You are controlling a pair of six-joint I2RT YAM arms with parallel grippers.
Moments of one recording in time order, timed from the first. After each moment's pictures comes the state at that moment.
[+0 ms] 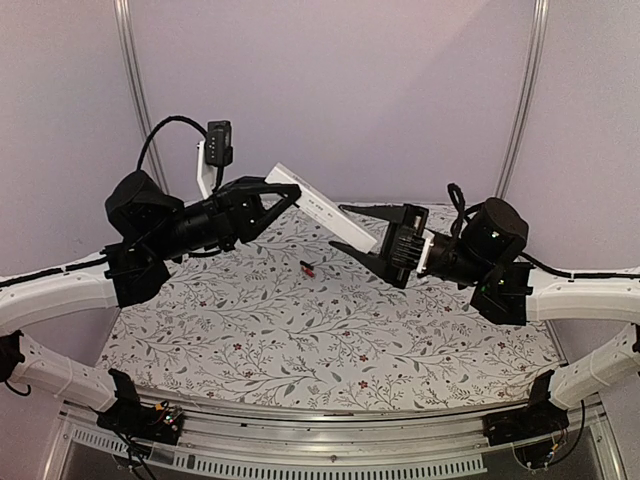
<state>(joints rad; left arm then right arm) -0.90 1.18 0.92 0.65 0.49 -0.56 1.04 1.30 0.86 0.76 -0.42 -0.81</state>
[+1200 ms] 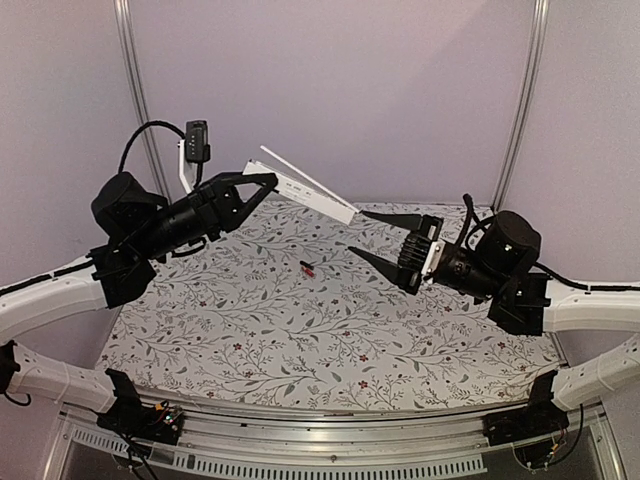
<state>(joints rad) -0.80 1.10 0.87 0.60 0.43 -0.57 1.03 1.18 0.76 0.67 -0.24 -0.80</state>
